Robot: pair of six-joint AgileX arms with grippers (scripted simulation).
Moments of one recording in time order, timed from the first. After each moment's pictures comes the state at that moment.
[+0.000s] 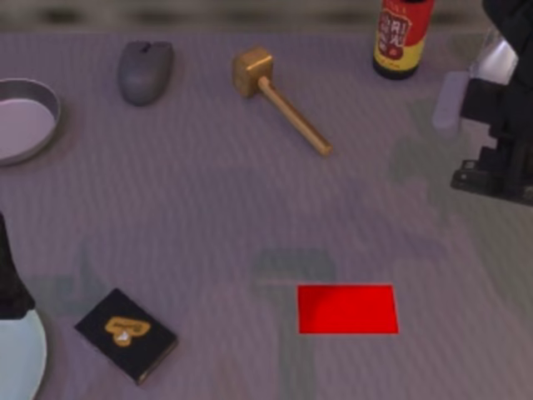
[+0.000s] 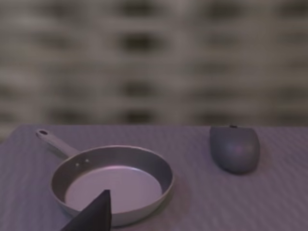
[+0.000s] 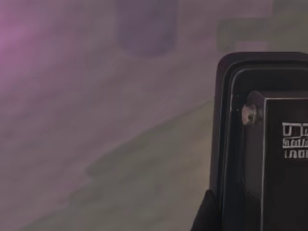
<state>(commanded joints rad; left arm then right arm) 0.00 0.00 0.00 0.00 0.00 0.00 0.22 2.00 1.64 -1.22 0.00 -0.96</state>
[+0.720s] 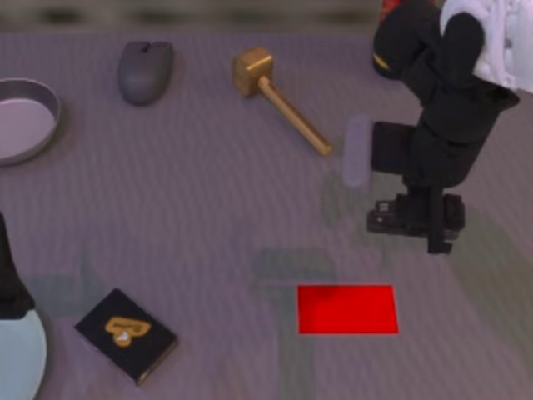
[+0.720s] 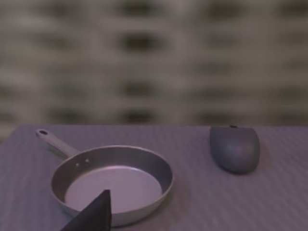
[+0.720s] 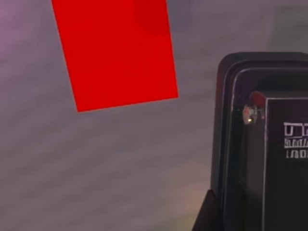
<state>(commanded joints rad) 0.00 0.00 0.00 0.00 0.00 0.00 0.50 1.90 1.51 -1.14 -0.03 -0.91</state>
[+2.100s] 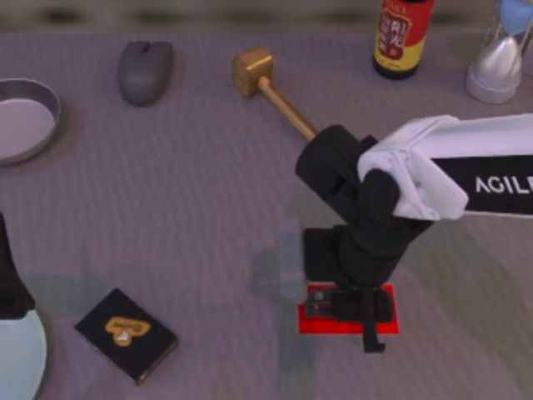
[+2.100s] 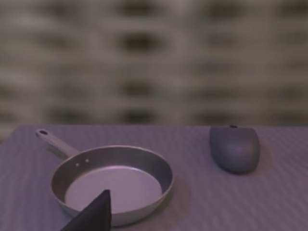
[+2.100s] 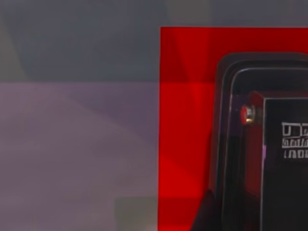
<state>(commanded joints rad) 0.00 0.00 0.00 0.00 0.00 0.00 0.71 1.98 1.22 -0.72 -0.04 -0.86</state>
